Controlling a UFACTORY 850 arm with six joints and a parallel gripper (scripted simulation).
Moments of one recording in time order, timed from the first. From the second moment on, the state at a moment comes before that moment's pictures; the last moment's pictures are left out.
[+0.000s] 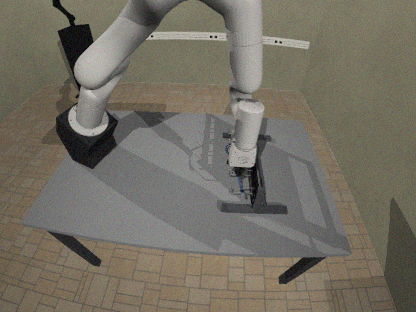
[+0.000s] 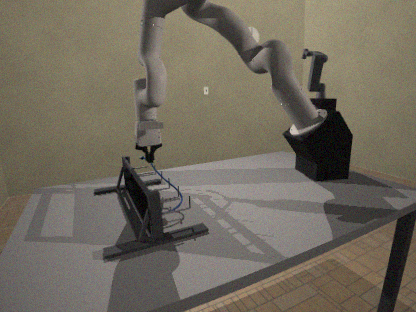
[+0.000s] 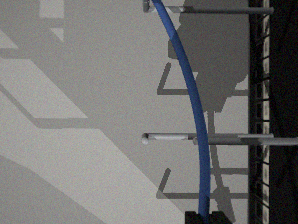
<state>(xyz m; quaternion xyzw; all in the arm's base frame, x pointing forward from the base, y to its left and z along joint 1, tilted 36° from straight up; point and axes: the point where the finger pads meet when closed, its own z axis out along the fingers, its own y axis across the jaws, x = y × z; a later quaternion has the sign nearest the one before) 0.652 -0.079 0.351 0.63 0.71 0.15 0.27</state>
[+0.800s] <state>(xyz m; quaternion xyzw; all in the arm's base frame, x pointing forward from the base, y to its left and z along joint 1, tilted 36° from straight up) 0.641 -0.081 0.343 0.63 0.71 0.15 0.27</state>
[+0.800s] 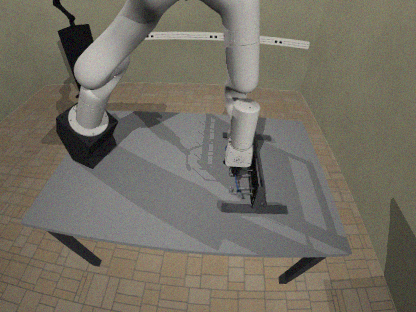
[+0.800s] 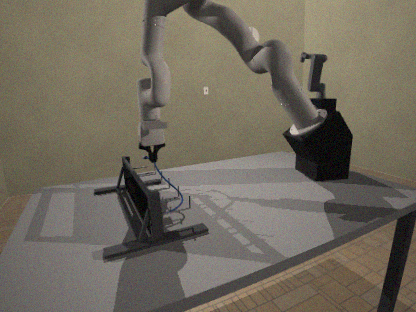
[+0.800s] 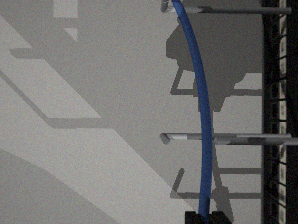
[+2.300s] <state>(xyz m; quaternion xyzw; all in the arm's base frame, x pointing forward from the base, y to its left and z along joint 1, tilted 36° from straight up) 0.659 -0.085 0.318 0.63 0.71 0.15 0.27</state>
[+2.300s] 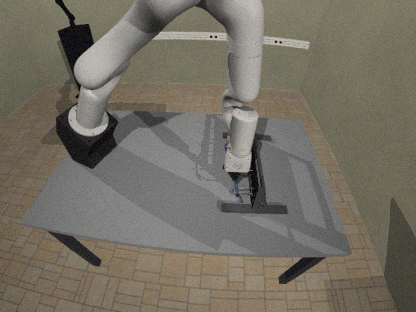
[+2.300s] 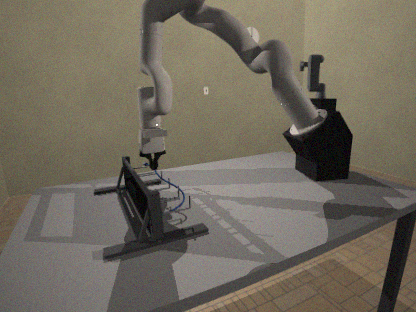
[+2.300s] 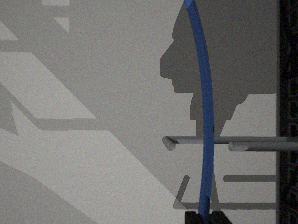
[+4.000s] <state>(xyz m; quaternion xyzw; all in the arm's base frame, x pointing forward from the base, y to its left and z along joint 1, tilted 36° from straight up) 0.675 -0.089 0.297 0.63 0.71 0.15 0.27</state>
